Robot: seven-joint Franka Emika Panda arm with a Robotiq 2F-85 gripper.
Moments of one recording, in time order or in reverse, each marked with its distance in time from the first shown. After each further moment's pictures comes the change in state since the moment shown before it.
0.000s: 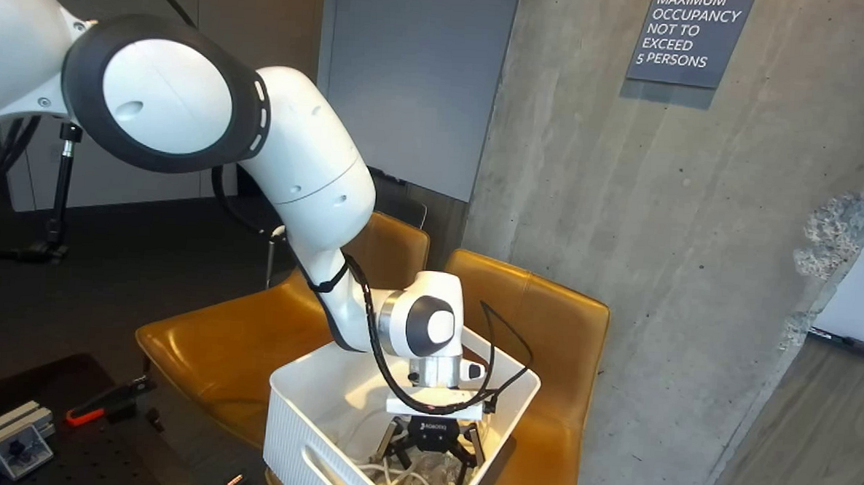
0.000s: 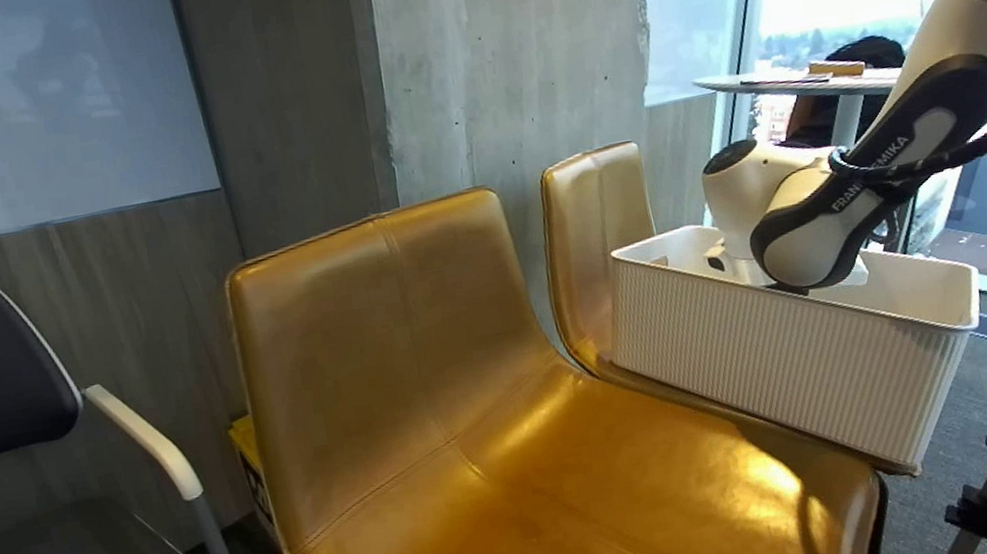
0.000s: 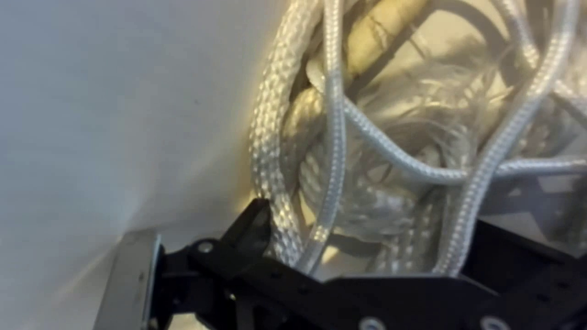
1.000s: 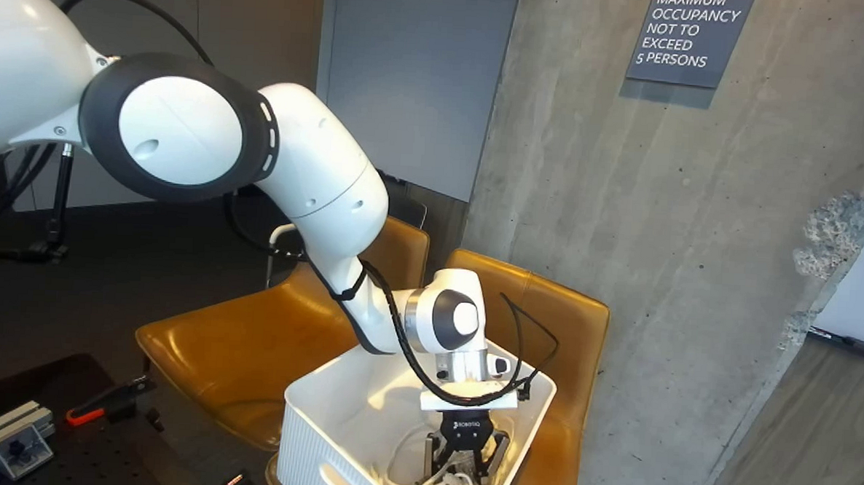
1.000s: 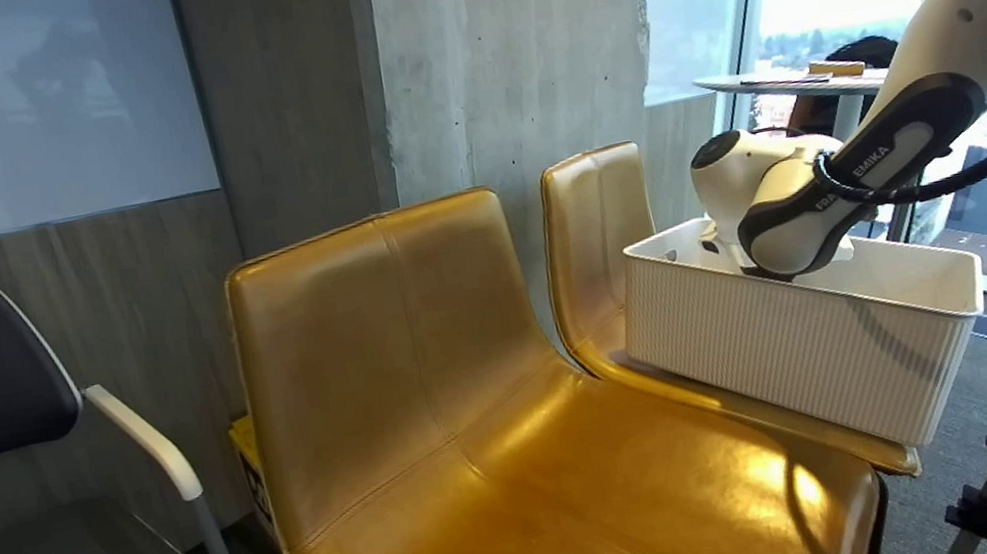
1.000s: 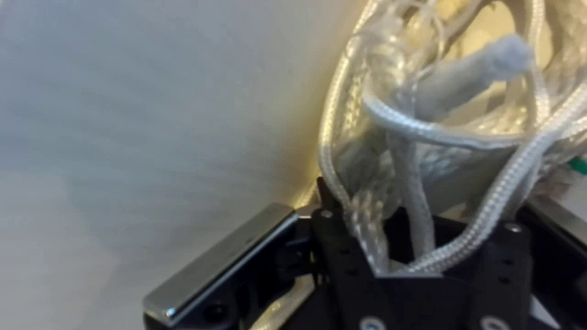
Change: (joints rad) arm -0.008 0.079 -0.043 0.179 -0.065 -0.085 -0.021
